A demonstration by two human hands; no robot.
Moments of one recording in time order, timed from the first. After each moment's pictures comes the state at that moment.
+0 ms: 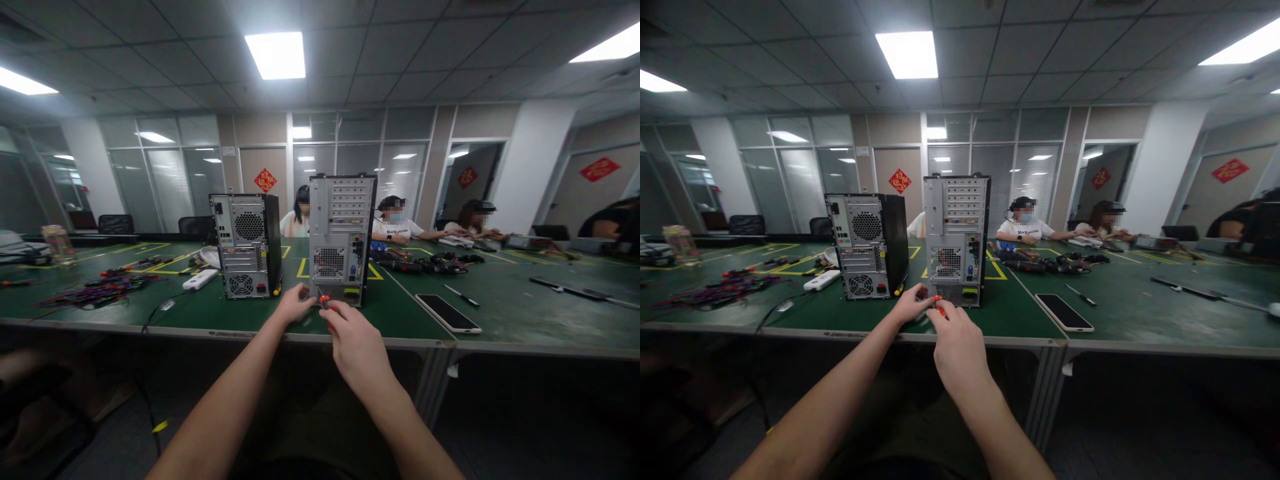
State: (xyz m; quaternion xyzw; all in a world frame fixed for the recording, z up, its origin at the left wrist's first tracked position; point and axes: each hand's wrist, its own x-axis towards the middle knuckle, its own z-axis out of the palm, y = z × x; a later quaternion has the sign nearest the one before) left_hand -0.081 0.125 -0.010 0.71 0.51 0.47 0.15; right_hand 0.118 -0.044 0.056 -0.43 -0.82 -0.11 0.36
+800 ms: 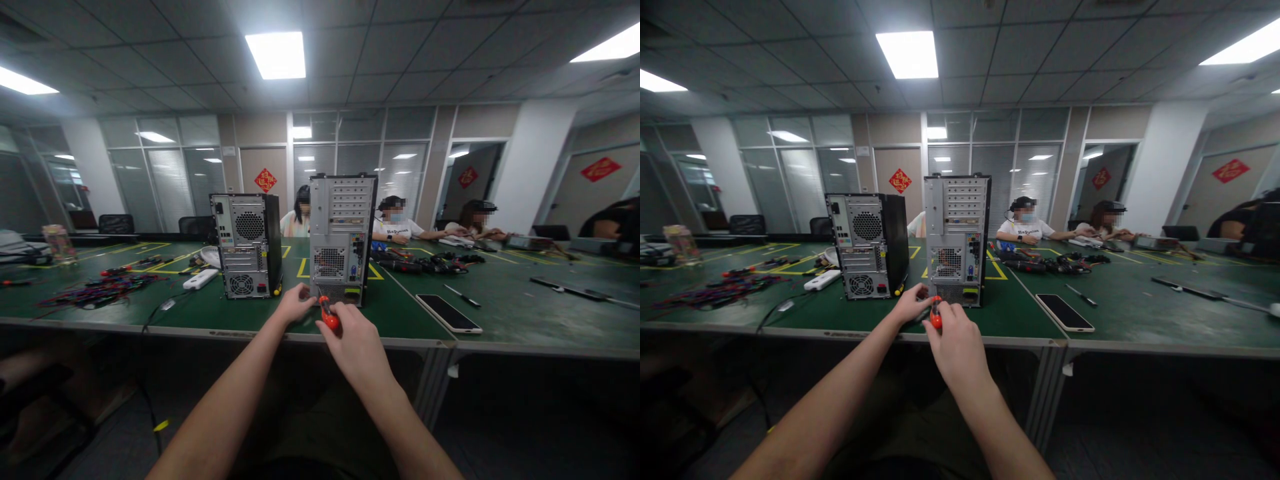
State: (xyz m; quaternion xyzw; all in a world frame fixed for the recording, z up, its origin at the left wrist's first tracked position) left_hand -0.079 0.121 -0.006 0.70 0.52 0.47 0.15; right_hand 0.113 -0.041 0.057 -0.48 -0.78 -0.05 0.39
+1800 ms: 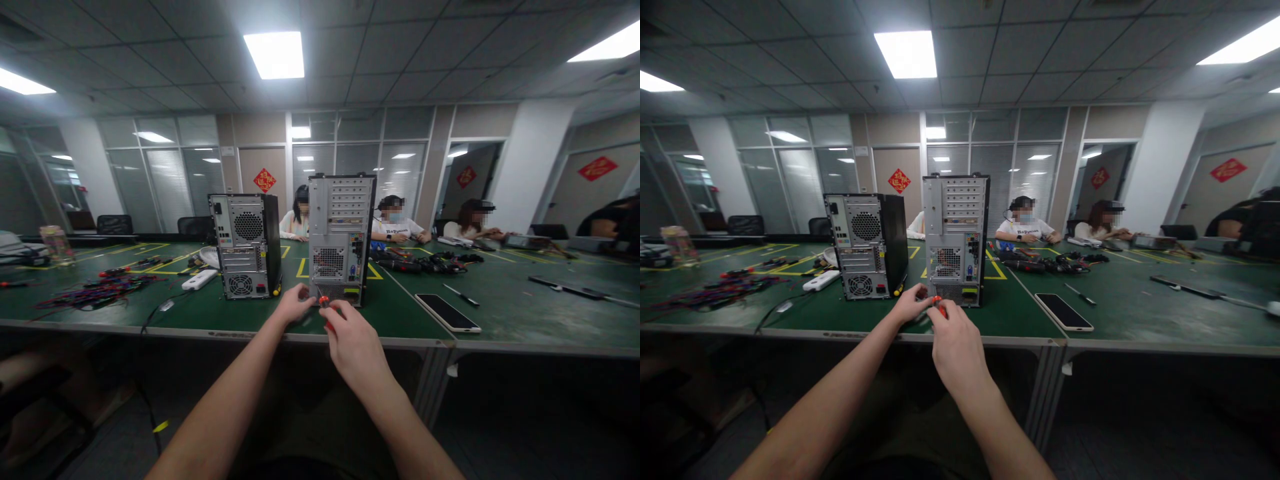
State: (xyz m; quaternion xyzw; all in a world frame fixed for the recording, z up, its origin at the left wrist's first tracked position) left_hand -0.078 0.119 -0.005 0.70 0.52 0.47 0.15; right_hand 0.116 -0.042 0.055 -0.44 -0.82 -0.11 0.36
